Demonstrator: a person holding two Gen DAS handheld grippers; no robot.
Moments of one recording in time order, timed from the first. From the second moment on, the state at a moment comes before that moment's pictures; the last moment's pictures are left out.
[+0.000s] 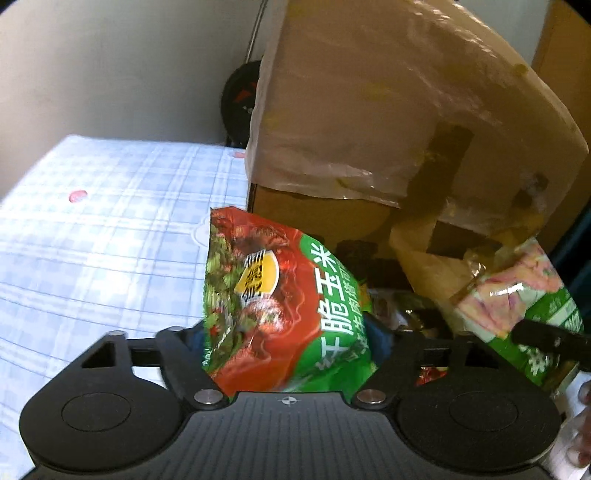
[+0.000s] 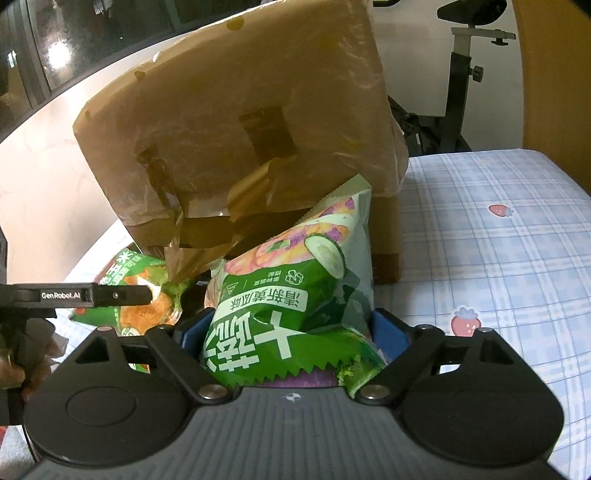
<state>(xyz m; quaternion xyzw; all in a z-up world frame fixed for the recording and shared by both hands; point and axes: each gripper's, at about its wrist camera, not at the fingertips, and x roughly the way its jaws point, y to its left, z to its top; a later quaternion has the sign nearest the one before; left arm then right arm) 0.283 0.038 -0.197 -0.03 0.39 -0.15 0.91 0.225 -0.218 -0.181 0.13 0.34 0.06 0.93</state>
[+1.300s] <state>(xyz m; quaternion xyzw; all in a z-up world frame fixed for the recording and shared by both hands) 0.194 0.075 -0.092 -0.08 0.25 -0.12 0.96 0.148 -0.251 -0.085 0.13 0.23 0.04 0.96</state>
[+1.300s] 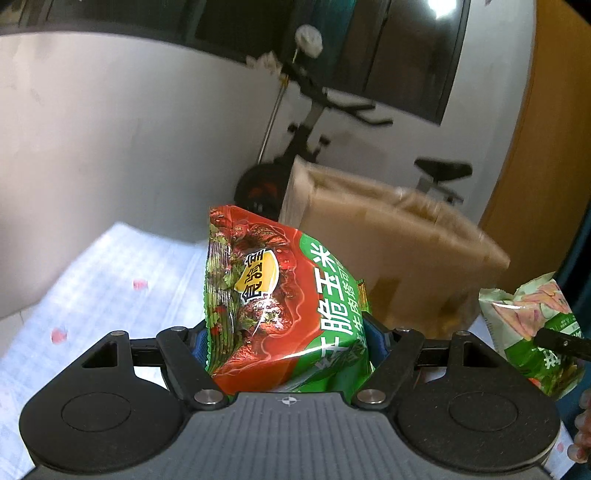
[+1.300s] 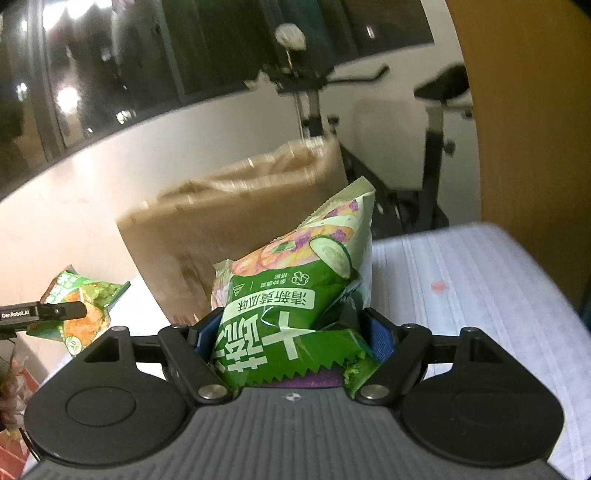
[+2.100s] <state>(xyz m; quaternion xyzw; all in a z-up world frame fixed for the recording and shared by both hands) 0.307 -0.018 0.004 0.01 0.15 -0.17 0.97 0.265 -0.251 0.037 0.09 0.11 0.08 0.99</state>
